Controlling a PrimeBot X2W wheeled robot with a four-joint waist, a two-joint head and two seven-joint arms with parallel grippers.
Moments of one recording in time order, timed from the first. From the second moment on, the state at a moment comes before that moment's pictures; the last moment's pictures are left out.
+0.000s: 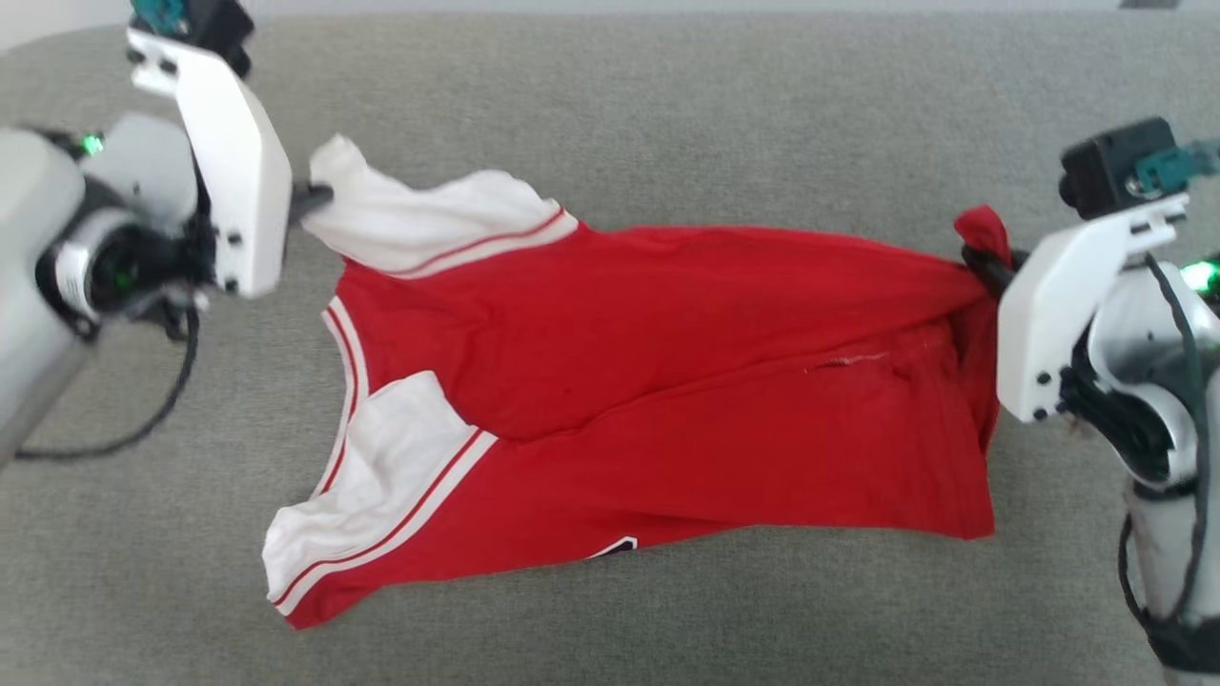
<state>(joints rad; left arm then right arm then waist) -1.26 0.79 -1.17 0.39 -1.33 0.01 0.66 -0.51 -0.25 0.06 -0.03 0.33 0.13 0.90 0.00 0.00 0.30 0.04</state>
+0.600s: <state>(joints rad) -0.93 1.03 -1.24 -0.16 -1.42 0.36 0.67 -0.25 -0.29 0.04 -0.13 0.38 0.13 0.95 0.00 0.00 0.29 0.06</state>
